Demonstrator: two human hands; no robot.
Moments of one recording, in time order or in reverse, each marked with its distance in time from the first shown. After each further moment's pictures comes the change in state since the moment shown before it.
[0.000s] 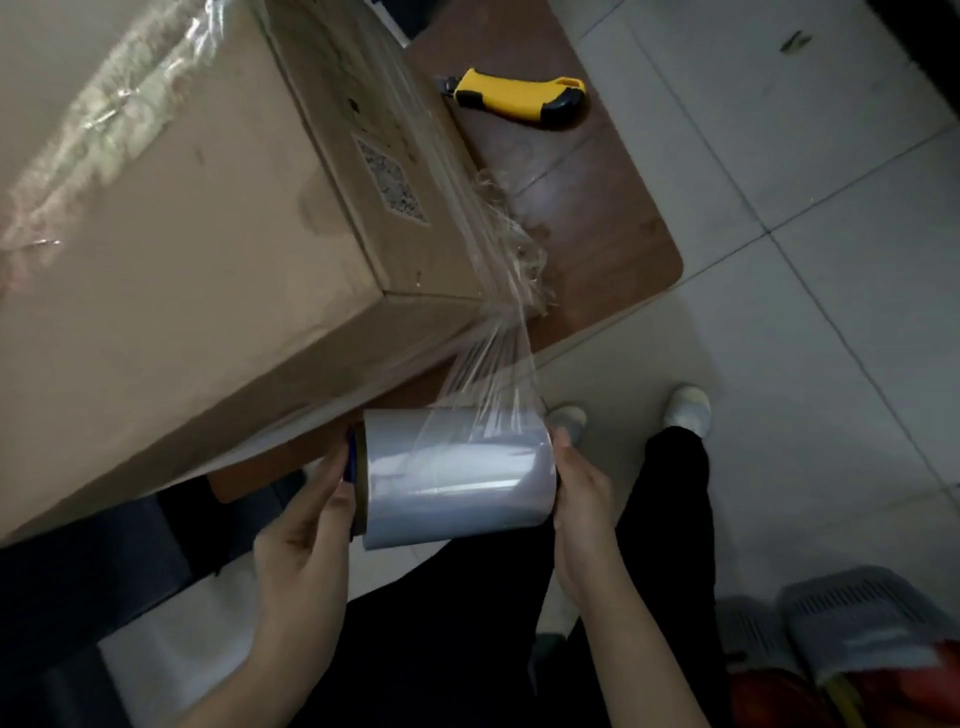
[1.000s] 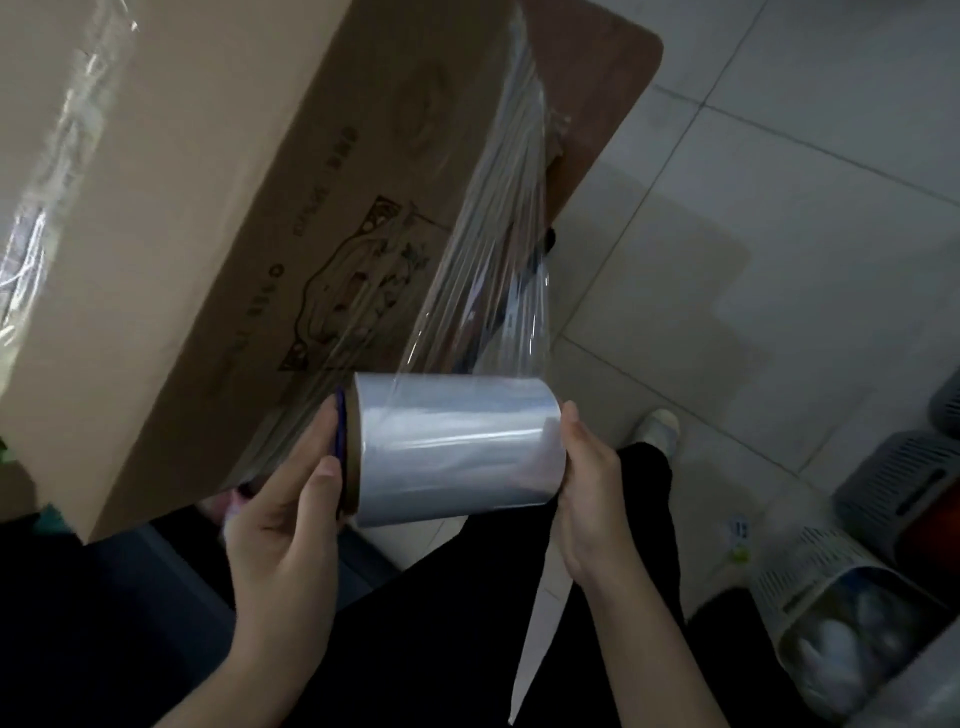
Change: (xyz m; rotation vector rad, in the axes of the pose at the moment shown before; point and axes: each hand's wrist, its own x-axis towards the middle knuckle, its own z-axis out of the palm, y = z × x) left_hand 0.038 -0.107 -0.175 0.054 -0.346 0.450; right_hand -0.061 0.216 0.090 0.469 0.090 -0.309
